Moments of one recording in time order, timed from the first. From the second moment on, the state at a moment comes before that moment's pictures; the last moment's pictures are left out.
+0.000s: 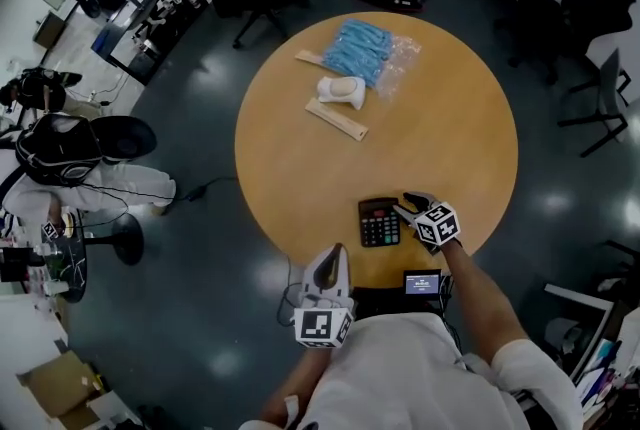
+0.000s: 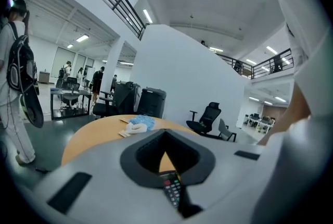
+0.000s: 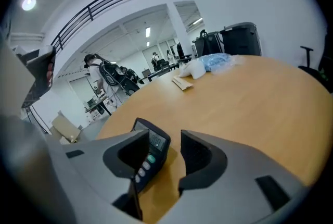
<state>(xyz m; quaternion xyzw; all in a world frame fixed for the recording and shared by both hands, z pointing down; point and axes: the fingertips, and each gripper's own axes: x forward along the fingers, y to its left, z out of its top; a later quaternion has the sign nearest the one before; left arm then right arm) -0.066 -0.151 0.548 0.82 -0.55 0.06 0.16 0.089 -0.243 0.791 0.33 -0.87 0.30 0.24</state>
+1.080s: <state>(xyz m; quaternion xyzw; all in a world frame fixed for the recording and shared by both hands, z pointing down) -0.073 -0.153 0.562 0.80 -0.57 0.07 0.18 0.047 -0.216 0.774 0.22 -0.89 0.31 0.26</state>
